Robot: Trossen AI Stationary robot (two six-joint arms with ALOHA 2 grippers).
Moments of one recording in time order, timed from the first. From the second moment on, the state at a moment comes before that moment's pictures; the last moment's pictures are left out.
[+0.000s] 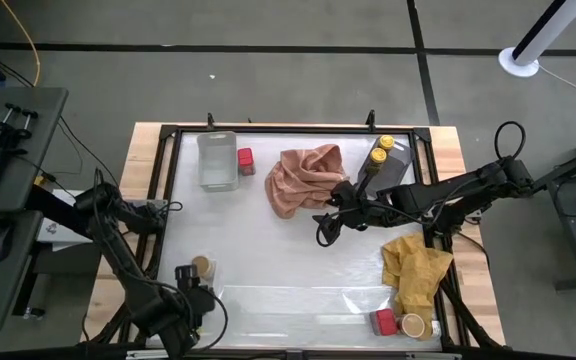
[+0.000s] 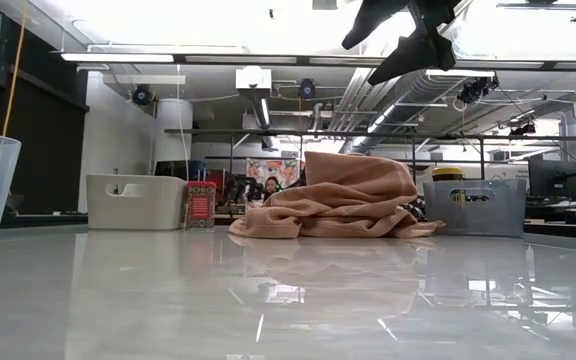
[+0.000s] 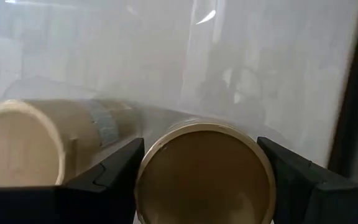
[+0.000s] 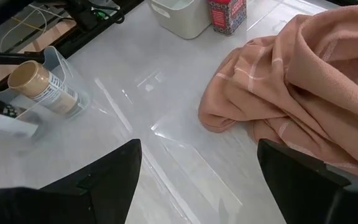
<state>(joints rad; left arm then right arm) -0.98 1.74 1.35 -1.17 -0.30 -1.09 0.24 1.38 1.11 -0.51 0.45 0.80</state>
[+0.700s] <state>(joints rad) -0.91 1.68 1.39 -1.22 -0.30 -0.96 0.24 1.38 1.11 -0.51 0.45 0.80</state>
